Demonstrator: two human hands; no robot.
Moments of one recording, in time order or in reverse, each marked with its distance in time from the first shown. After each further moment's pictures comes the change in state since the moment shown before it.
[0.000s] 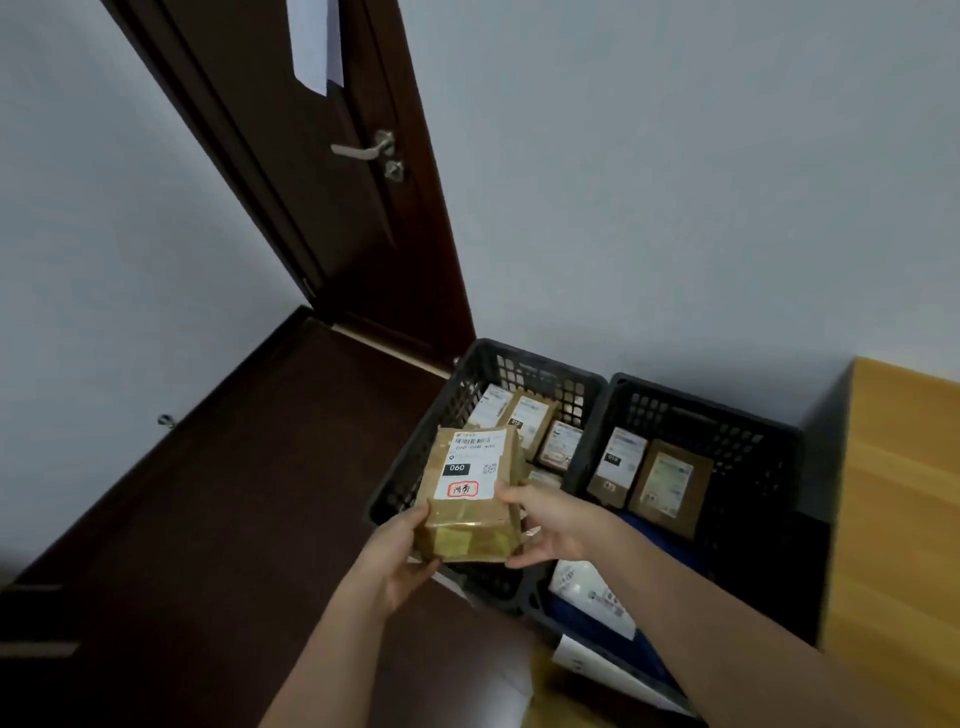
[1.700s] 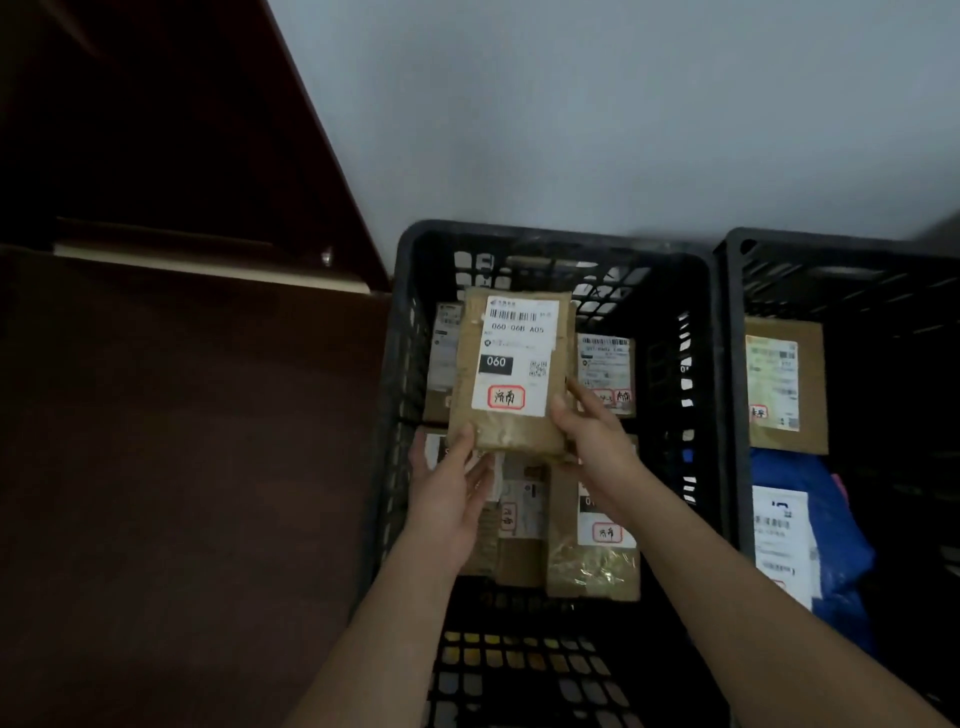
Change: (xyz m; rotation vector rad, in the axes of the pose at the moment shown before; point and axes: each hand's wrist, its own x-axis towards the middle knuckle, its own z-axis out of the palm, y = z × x) left_hand 0.404 0.057 0.066 -0.022 -0.231 -0.233; right_hand 0.371 -0.022 -0.059 0.507 0.678 -0.216
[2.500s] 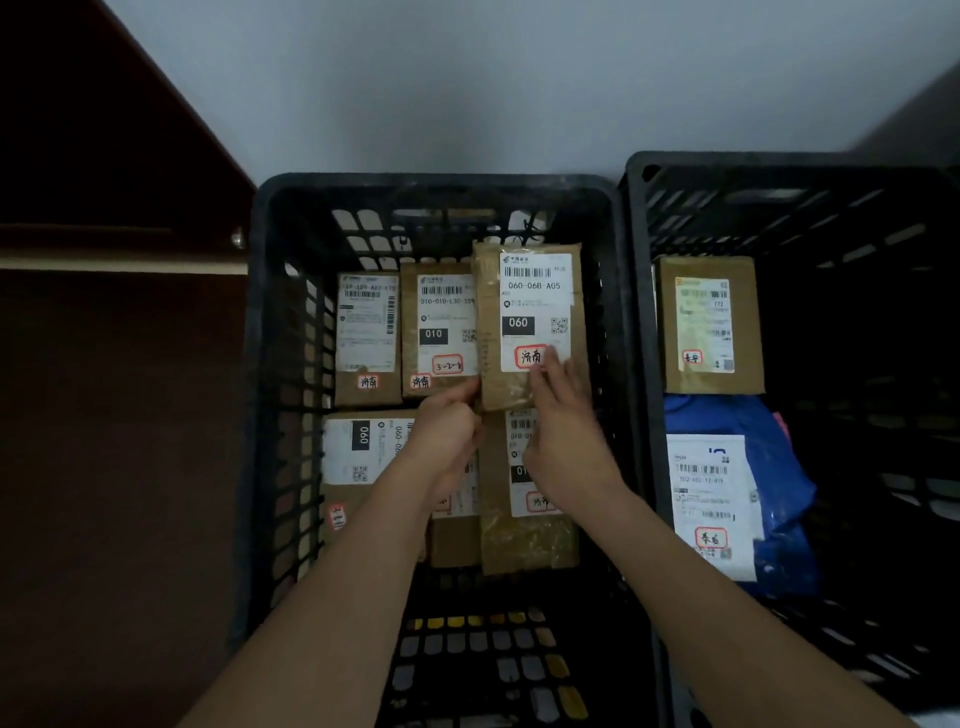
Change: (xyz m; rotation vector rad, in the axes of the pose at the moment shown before) left_hand 0.046 -0.048 0.069 0.678 -0.250 0.014; right_hand 0.000 0.033 -0.068 -1.096 0.108 -0.355
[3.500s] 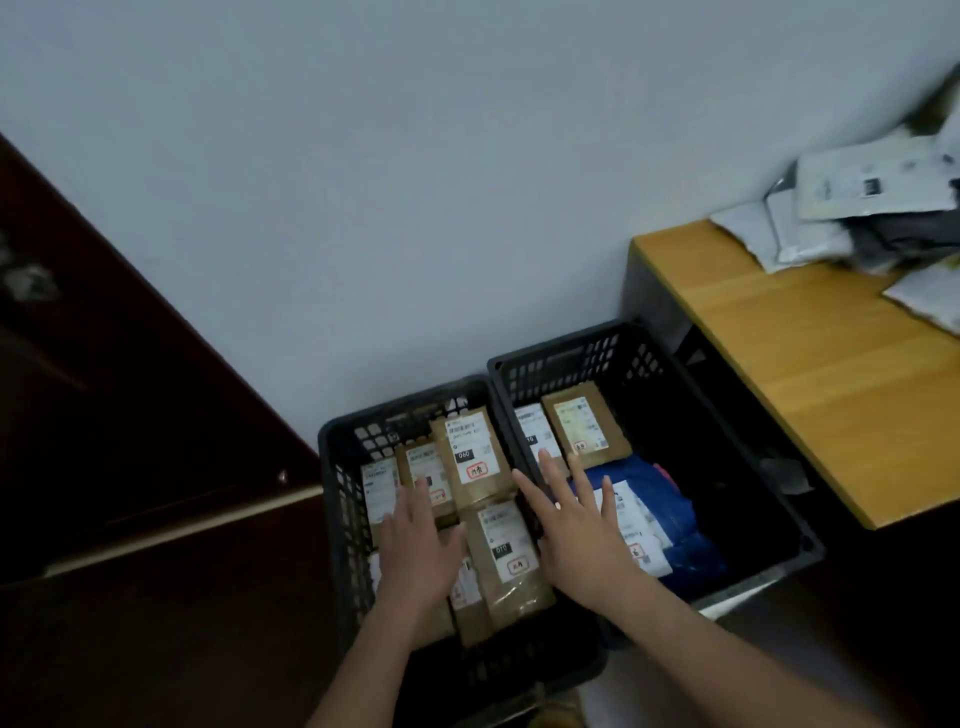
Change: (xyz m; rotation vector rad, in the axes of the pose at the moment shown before) left_hand -0.256 0.032 0.009 1.152 0.241 0.561; right_hand -0.225 -0.045 -0.113 -0.250 0.235 0.015
